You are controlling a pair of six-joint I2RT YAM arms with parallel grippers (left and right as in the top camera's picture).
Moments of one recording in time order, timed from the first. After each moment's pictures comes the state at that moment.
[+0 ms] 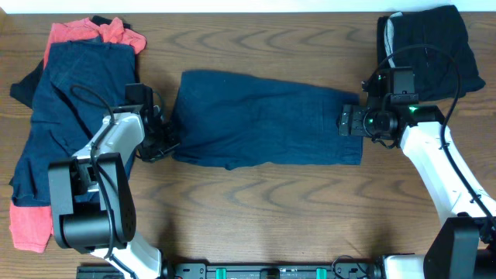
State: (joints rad) left arm 0.09 1.82 1.03 -0.70 0.18 -0.37; right arm 0.06 1.55 1.09 -0.70 -0.12 0.20
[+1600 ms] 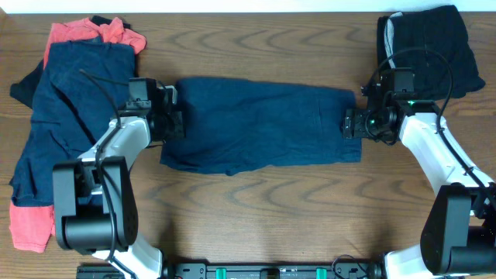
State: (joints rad) left arm 0.05 1.81 1.00 -0.38 0.23 -0.04; right arm 0.01 1.67 1.09 -0.67 -0.14 0.10
